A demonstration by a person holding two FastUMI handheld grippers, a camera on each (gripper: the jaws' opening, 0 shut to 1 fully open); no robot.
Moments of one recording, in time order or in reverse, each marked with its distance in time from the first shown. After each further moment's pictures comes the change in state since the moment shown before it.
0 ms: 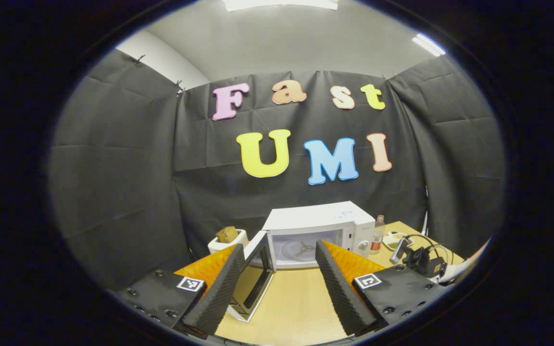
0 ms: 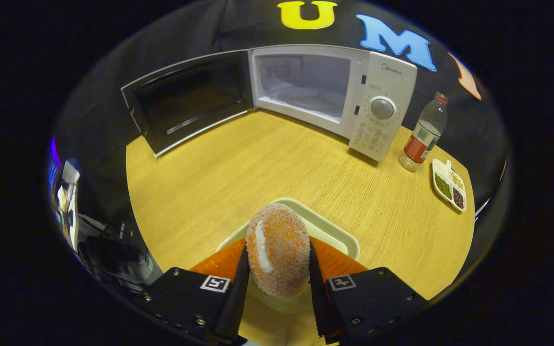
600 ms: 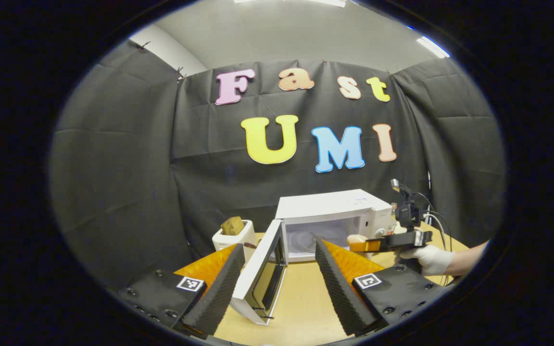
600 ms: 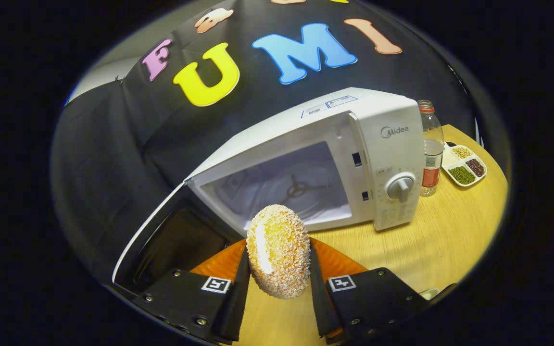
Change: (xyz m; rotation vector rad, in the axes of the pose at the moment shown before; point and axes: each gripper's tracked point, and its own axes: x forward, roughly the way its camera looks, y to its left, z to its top) left arm 0.052 0.070 -0.049 0.004 0.061 -0.034; right arm 0.079 -0.005 0.237 0.638 -0.463 -0.105
